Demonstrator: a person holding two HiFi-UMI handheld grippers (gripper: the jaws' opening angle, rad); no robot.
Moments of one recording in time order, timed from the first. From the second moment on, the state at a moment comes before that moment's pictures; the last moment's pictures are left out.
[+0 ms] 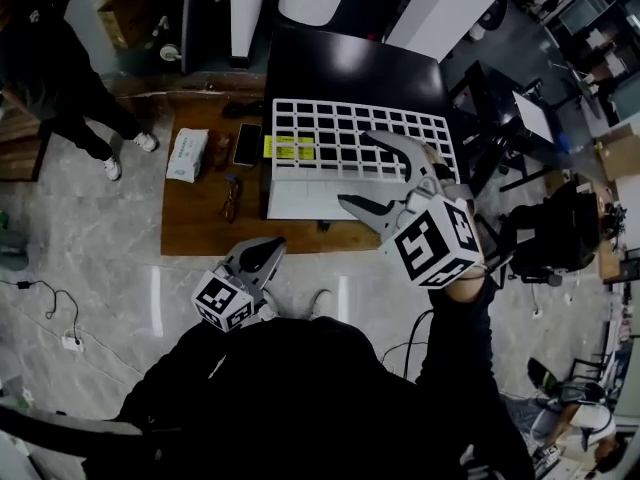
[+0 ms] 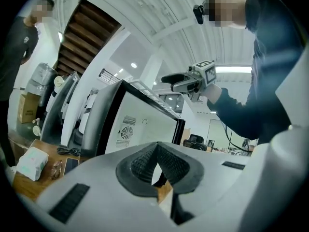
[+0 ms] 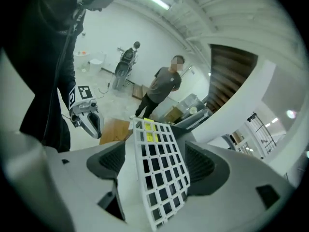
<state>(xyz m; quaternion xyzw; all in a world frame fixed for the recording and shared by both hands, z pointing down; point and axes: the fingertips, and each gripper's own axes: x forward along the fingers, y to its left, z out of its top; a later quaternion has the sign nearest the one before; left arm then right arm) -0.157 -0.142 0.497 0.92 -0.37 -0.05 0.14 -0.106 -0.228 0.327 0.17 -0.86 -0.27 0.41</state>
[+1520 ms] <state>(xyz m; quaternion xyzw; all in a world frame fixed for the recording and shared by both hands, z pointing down) 0.019 -0.019 0.431 0.91 -0.41 -0.01 0.07 0.080 -0.034 0.411 0.26 -0.97 0.02 0.01</state>
